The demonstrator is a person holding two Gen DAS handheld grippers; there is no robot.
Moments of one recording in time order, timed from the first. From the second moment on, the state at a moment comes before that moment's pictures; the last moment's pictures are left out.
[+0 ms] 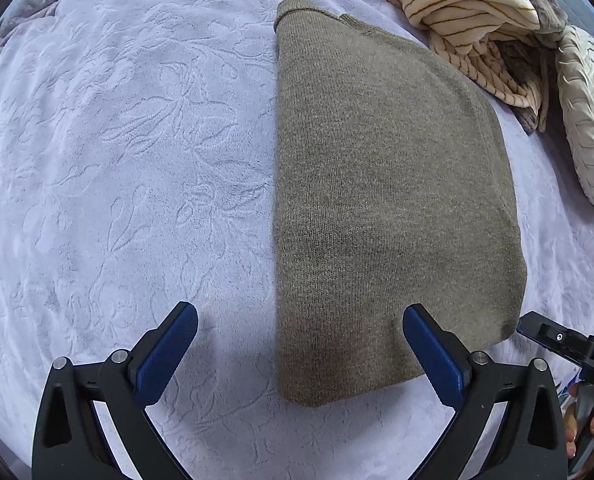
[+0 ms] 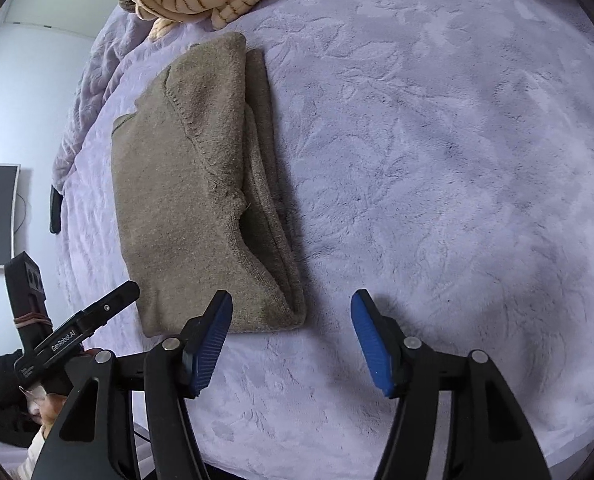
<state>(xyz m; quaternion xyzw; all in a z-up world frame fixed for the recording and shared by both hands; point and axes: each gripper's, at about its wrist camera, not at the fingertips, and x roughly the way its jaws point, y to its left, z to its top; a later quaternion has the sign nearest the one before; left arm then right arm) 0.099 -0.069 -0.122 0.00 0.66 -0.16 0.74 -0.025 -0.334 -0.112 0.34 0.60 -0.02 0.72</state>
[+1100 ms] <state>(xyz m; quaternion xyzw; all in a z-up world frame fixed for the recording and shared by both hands) 0.139 -0.051 -0.130 -0.10 0.65 -0.23 0.72 0.045 -0.349 -0.110 0.31 0.60 0.05 0.74</state>
